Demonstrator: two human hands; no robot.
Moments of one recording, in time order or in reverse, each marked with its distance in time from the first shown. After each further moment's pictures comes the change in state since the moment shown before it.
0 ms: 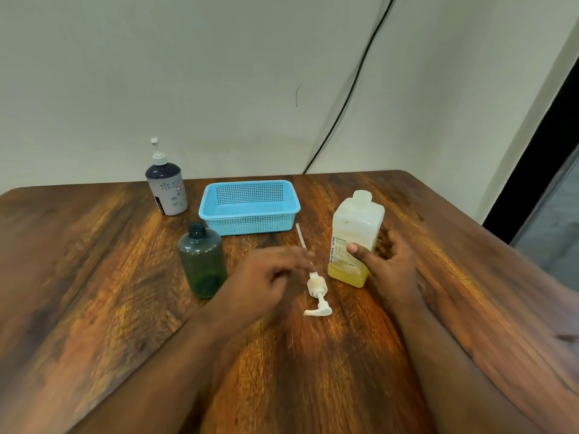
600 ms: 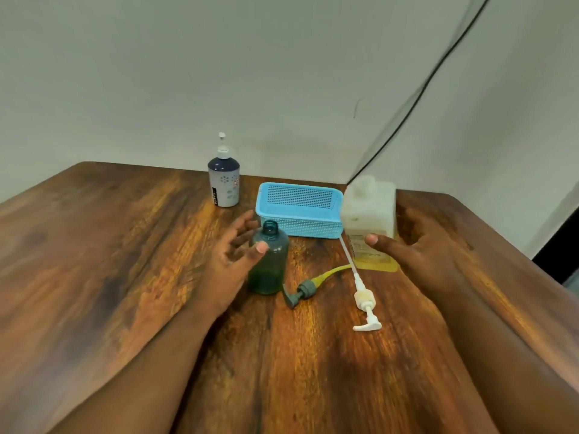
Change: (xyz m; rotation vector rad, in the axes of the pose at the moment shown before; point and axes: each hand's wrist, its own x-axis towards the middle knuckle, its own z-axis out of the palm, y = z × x) left_hand -0.061 -0.086 -0.060 -0.523 0.484 -0.444; right_hand 0.000 -0.090 0.040 -0.225 -0.283 -0.256
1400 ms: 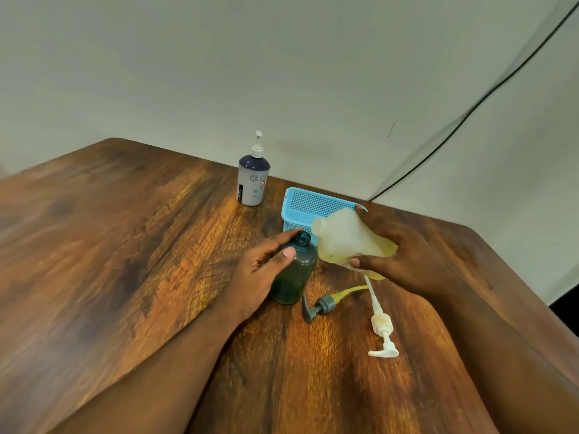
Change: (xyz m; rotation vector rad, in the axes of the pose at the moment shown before) left_hand -0.004 0.005 0.004 -0.214 -0.085 -0.044; right_hand 0.040 -0.033 0.036 -0.377 -0.341 -0.293
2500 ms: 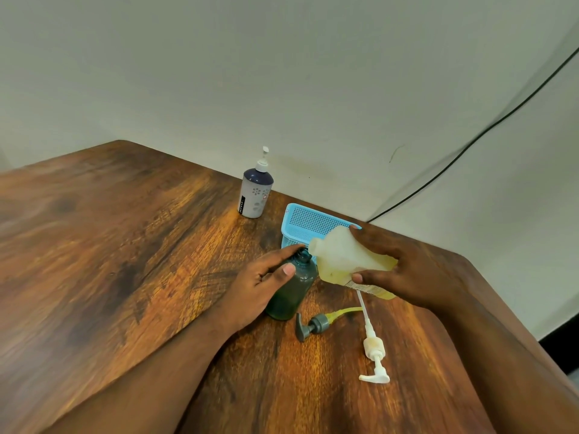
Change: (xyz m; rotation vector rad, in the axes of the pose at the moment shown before) left_hand 0.002 0.007 -0.002 0.129 -0.069 0.064; right_hand 0.011 -0.018 -0.024 -0.160 -0.166 -0.026
